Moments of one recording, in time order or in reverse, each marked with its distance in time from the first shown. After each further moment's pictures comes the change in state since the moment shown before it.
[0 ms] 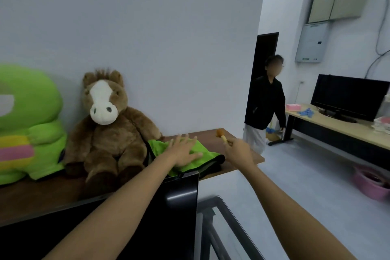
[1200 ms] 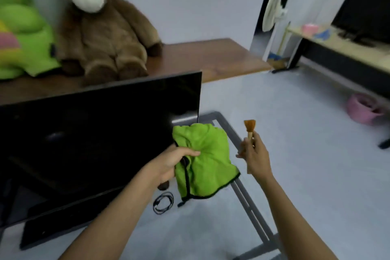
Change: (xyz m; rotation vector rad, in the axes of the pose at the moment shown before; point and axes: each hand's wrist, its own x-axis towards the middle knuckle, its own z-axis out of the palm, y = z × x) left_hand -0.218 0.042 0.154 -1.768 -0.350 -0.449; right_hand -0.253 0.127 0.045 0.479 -0.030 0.341
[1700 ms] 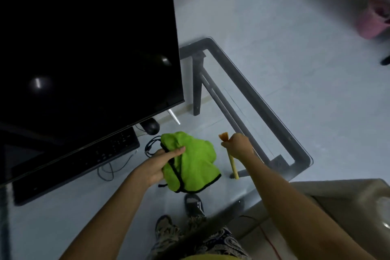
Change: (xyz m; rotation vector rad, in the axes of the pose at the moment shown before) left_hand 0.020 -0.155 -0.056 -0.084 0.070 -0.463; right_hand -0.054 0.168 0.037 -0.811 -0.480 0.576
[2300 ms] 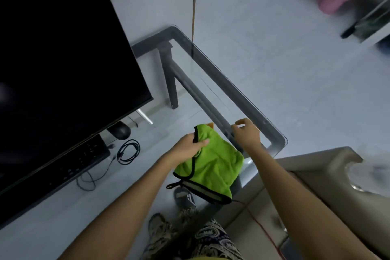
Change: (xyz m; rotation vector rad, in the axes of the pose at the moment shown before) left_hand 0.090 -0.013 0.094 0.867 -0.102 0.194; right_hand -0.010 0.069 -0.040 0.496 0.315 0.123
